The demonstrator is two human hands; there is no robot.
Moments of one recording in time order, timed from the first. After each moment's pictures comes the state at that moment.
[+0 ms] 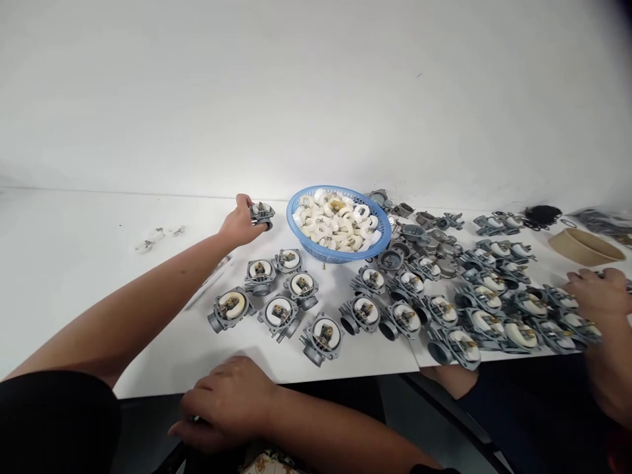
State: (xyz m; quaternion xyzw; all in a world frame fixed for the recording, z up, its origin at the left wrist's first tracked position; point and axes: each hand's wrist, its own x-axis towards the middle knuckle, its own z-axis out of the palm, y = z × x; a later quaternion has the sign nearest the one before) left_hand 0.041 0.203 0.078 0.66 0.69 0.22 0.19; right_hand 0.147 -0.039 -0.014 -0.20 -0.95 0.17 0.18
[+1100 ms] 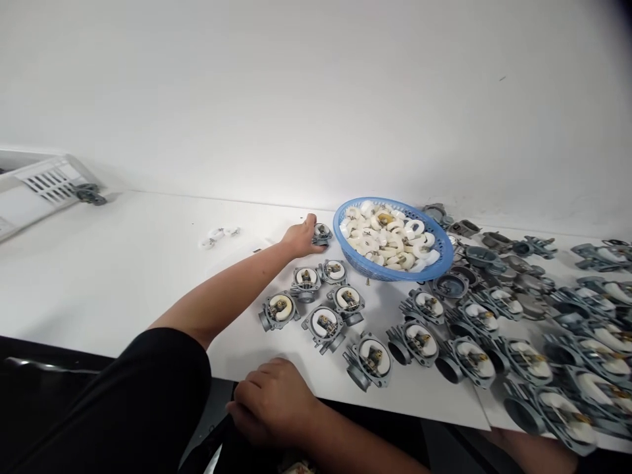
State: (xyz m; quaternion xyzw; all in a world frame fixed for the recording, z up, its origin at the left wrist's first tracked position) left_hand 0.058 0.220 0.055 0.77 0.61 0.12 0.14; right_hand 0.152 -0.043 -0.016 -0.20 -0.94 0.14 0.23
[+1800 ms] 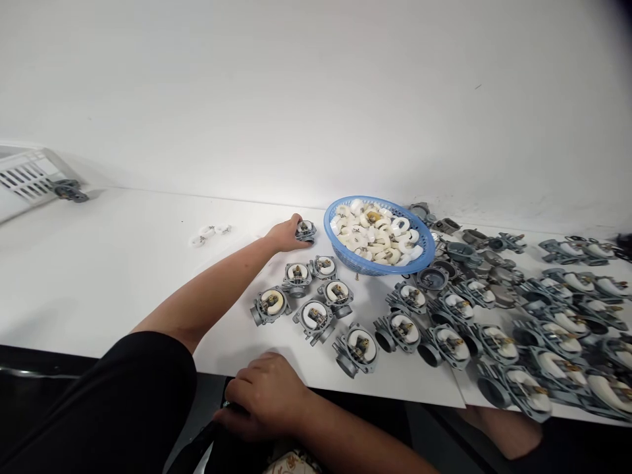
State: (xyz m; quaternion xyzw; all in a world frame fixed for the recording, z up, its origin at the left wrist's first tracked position) left_hand 0.035 0.222 0.054 0.75 0.62 0.12 0.20; right_hand 0.153 -0.043 -0.017 -0.18 -0.96 0.14 0.18
